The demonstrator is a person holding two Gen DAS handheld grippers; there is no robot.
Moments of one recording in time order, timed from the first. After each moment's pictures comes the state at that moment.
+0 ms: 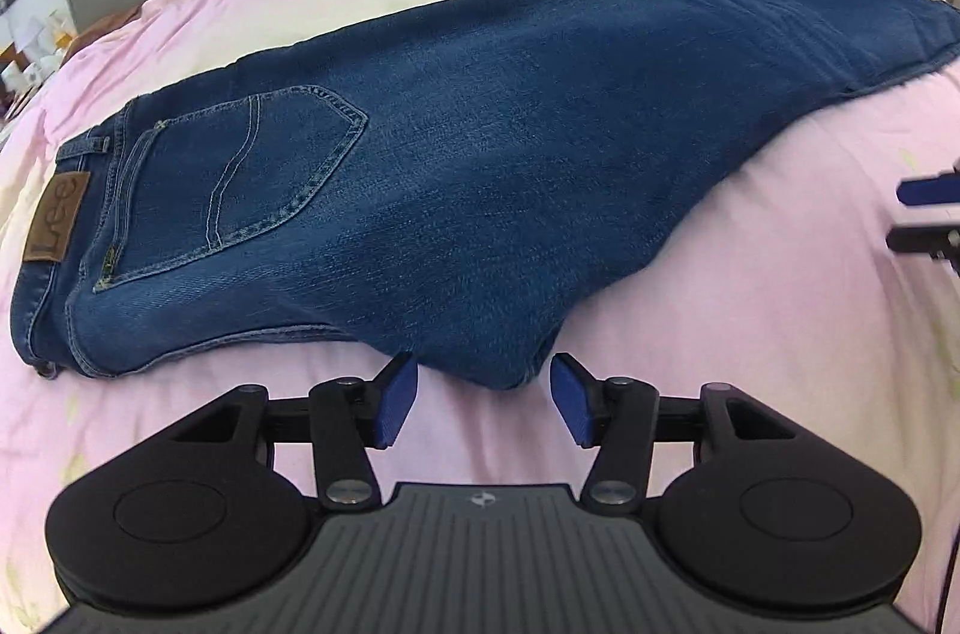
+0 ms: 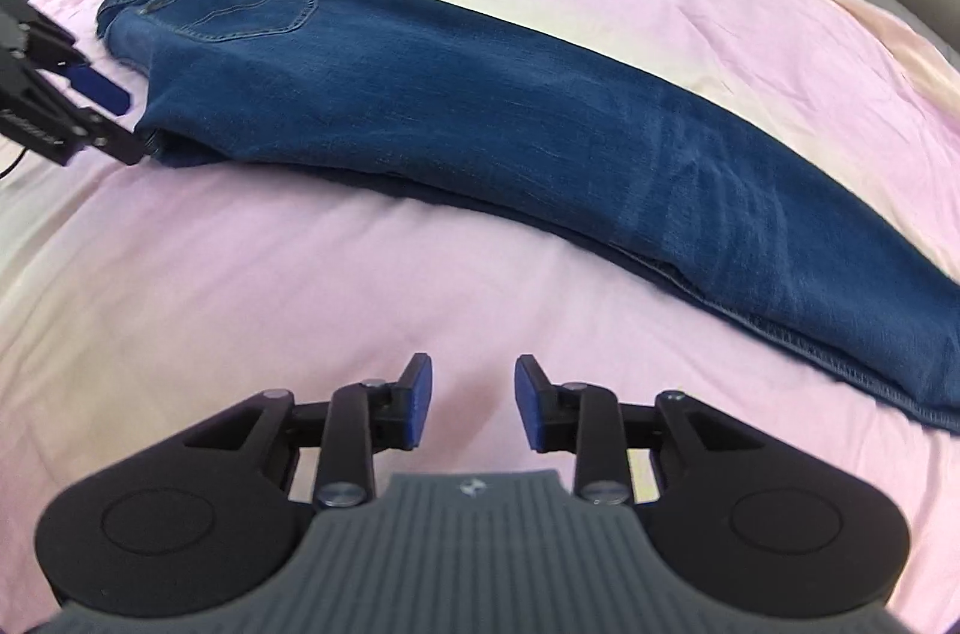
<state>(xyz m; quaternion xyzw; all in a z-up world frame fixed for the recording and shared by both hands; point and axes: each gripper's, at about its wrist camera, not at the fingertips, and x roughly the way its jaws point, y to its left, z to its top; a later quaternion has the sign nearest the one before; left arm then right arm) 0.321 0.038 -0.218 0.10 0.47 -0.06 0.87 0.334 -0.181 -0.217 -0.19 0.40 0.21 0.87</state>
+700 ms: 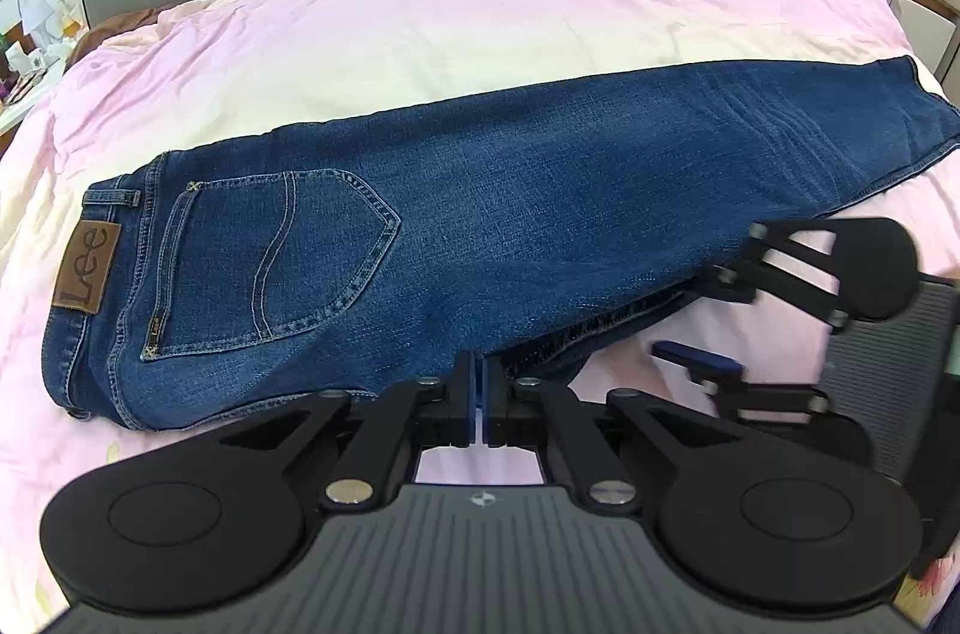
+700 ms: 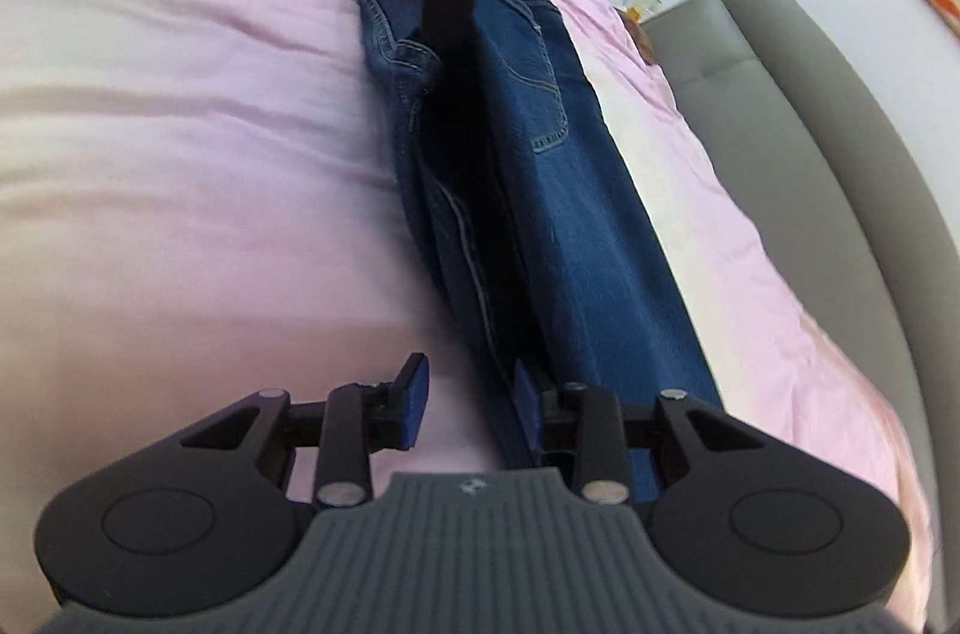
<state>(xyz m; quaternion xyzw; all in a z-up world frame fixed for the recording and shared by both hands) 0.351 0.055 -0.155 0.06 0.47 -0.08 0.88 0.349 -0.050 -0.246 -0.50 0.18 0.36 0.76</state>
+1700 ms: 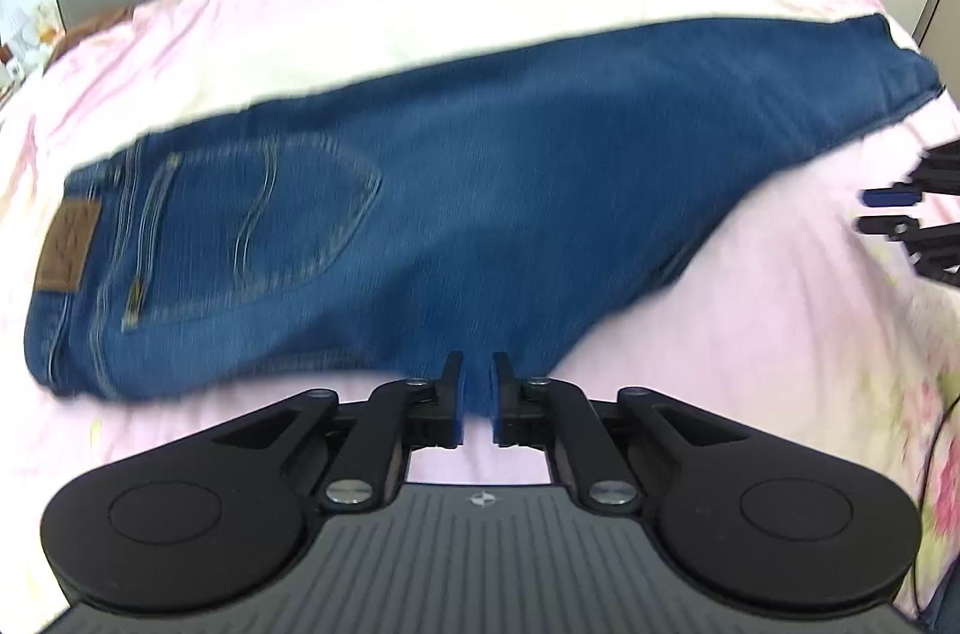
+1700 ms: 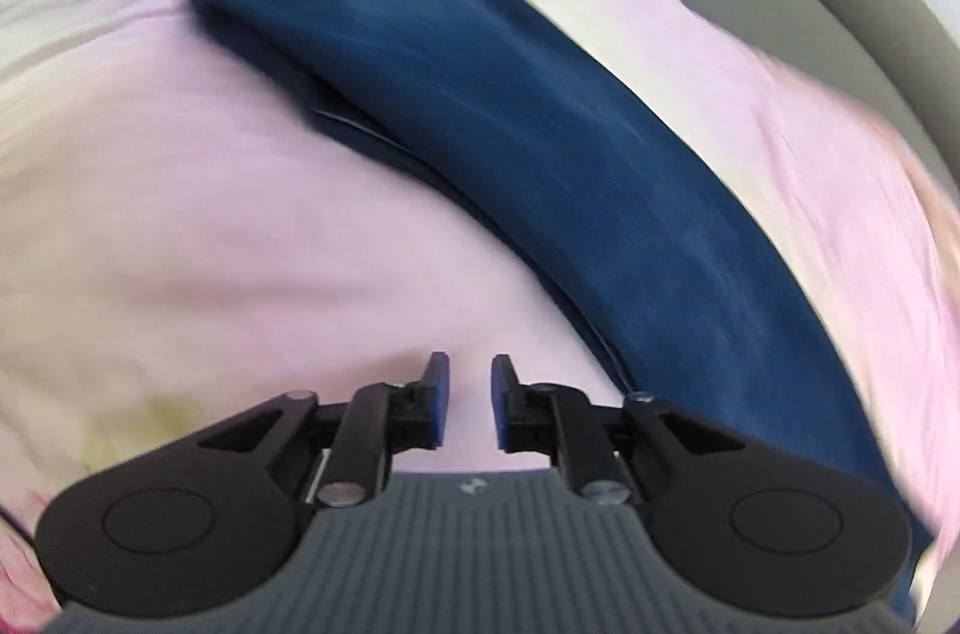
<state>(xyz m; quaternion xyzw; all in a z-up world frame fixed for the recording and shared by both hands) 0.332 0.048 -0.162 0.08 0.47 -0.10 0.87 0.369 -0.196 -0.223 -0.34 0.36 0.25 0.83</state>
